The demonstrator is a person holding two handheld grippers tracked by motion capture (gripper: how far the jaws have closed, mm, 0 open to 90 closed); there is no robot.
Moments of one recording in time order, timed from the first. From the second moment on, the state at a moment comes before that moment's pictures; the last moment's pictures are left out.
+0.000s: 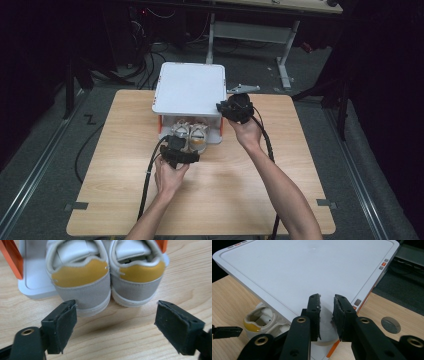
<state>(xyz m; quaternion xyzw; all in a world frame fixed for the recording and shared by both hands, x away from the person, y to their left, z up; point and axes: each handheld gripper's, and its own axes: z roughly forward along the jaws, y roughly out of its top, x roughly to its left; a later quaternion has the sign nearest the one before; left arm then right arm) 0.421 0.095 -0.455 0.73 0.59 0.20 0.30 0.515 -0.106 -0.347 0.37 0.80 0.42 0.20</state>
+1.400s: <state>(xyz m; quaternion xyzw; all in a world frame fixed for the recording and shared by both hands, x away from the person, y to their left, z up) 0.470 0.080 -0.462 0.67 0.63 0.22 0.31 0.513 -0.108 -0.345 0.36 0.81 0.41 0.20</state>
